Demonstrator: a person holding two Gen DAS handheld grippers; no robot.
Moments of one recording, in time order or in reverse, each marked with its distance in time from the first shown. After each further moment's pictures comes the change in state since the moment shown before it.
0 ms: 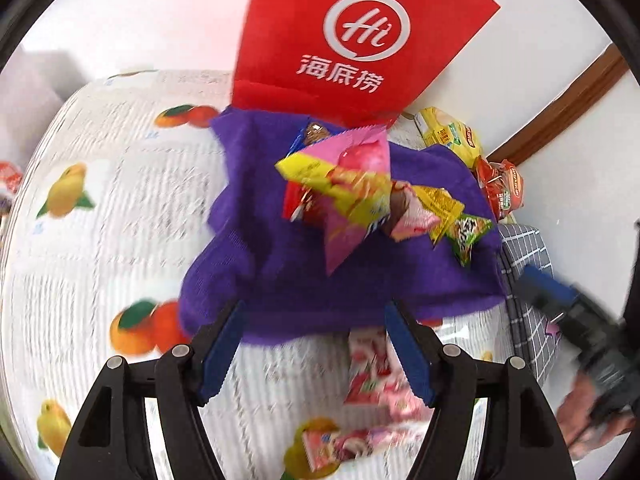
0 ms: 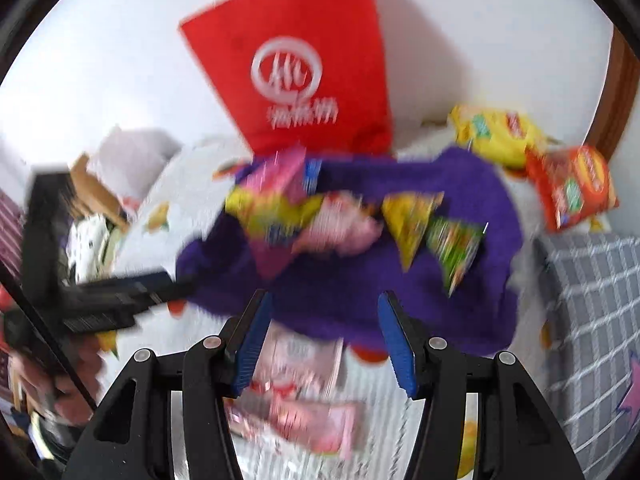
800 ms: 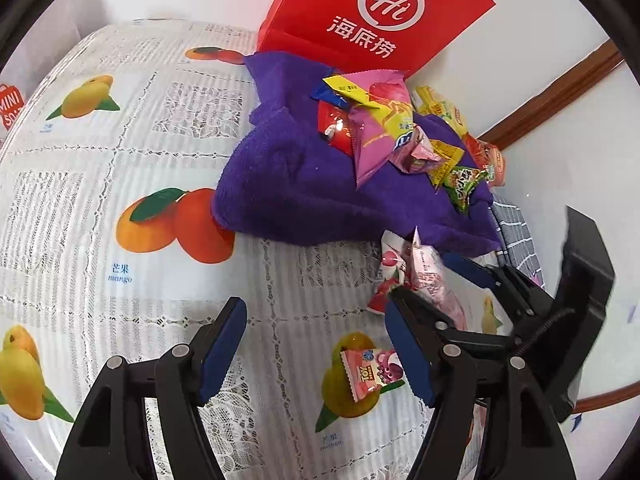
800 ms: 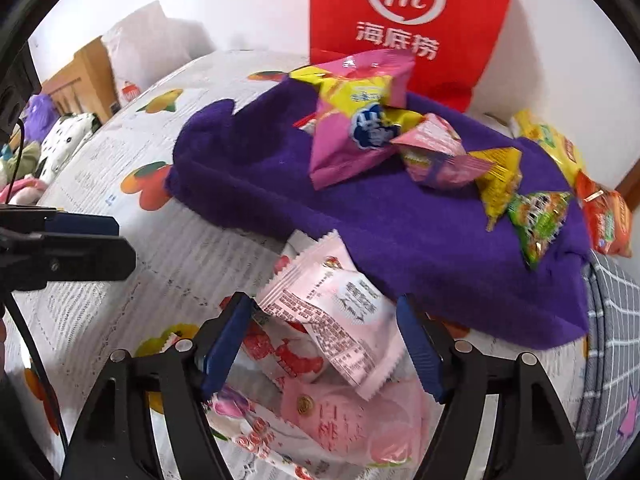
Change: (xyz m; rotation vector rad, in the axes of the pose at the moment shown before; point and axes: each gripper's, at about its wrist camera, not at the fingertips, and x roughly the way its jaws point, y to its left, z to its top) left arm 0.000 0.048 -0.073 -0.030 0.010 -0.125; right arm 0.076 0.070 -0.057 -0.300 0.041 -0.133
